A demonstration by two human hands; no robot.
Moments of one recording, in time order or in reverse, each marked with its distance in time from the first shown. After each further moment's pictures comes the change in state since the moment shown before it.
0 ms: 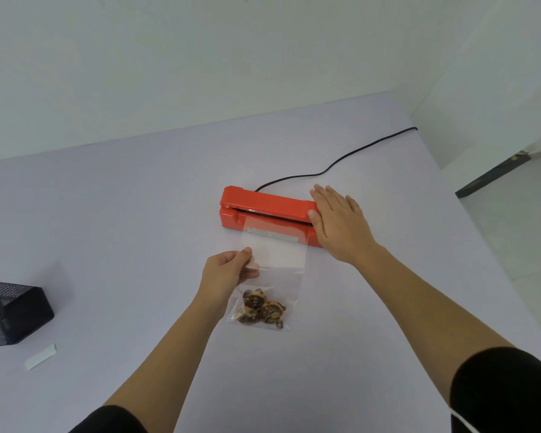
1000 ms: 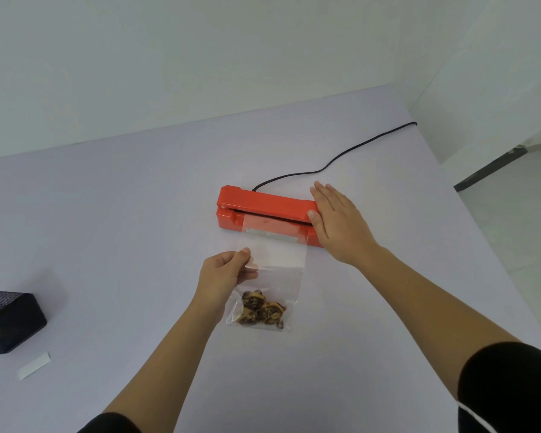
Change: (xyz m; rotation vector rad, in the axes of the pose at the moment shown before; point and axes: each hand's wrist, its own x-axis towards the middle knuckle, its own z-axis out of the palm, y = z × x) left_hand 0.006 0.001 -0.004 -0.021 -0.024 0.006; right_hand 0.007 0.004 0.011 0.051 0.033 -0.027
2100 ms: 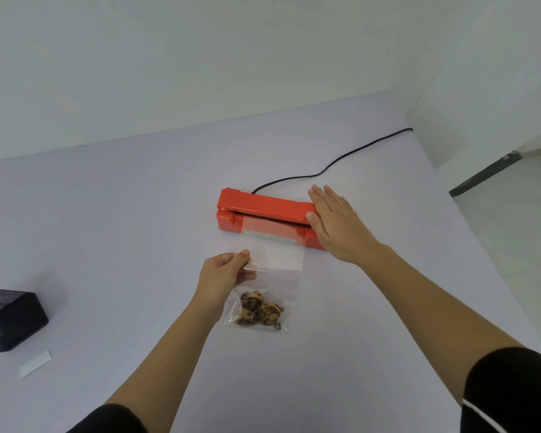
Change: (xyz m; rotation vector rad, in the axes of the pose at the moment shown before) left_hand 0.004 -0.002 -0.001 -0.017 0.000 -0.019; right_hand -0.005 -0.007 -0.024 0.127 -0.127 -0.025
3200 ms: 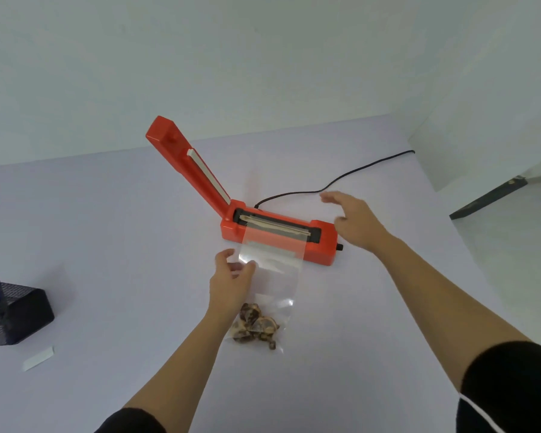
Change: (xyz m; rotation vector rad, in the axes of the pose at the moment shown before) left_hand -0.003 -0.008 0.014 0.269 0.163 0.152; right_hand 0.026 0.017 -0.036 0.345 0.061 0.075
